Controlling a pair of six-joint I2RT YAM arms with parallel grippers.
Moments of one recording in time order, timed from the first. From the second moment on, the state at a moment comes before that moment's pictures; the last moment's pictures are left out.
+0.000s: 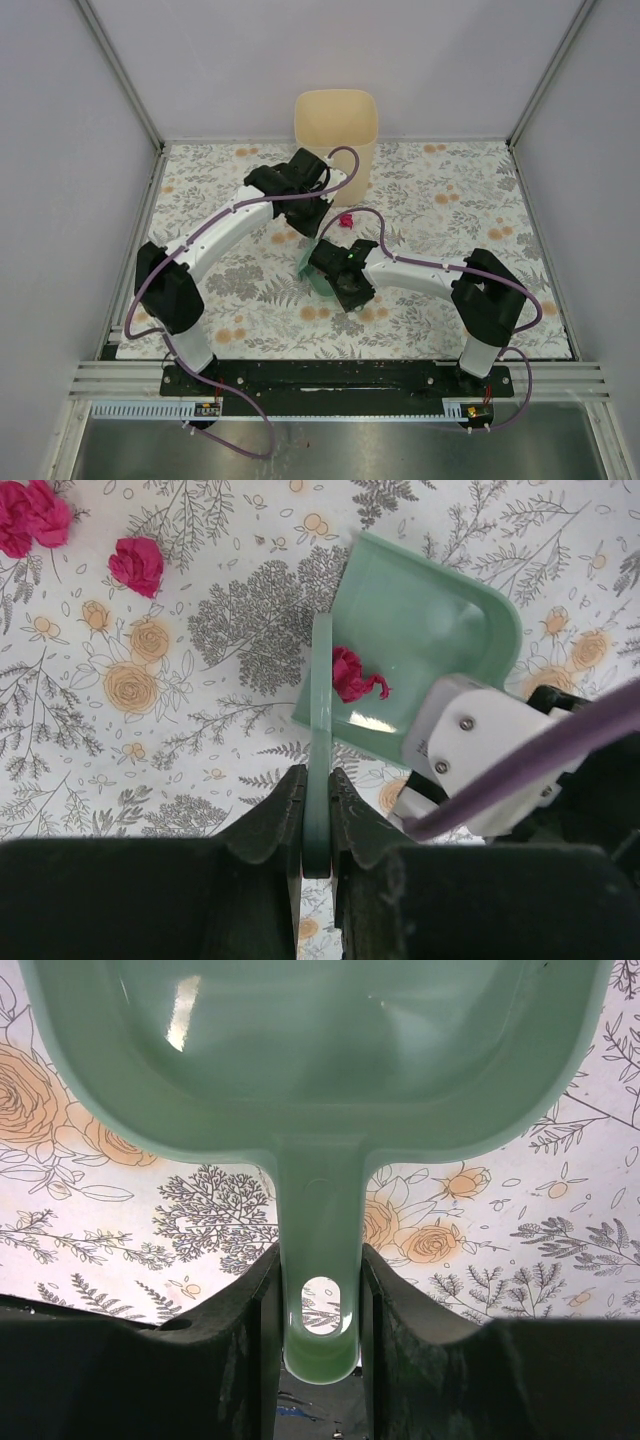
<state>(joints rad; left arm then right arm) -0.66 1.74 1.65 -0.97 0.09 0.03 1.01 1.75 1.20 -0.85 0.18 0.50</state>
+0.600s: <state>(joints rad) -0.72 1.63 1.65 -1.06 0.00 -0.06 1.01 1.72 1.10 -0.72 0.21 0.53</state>
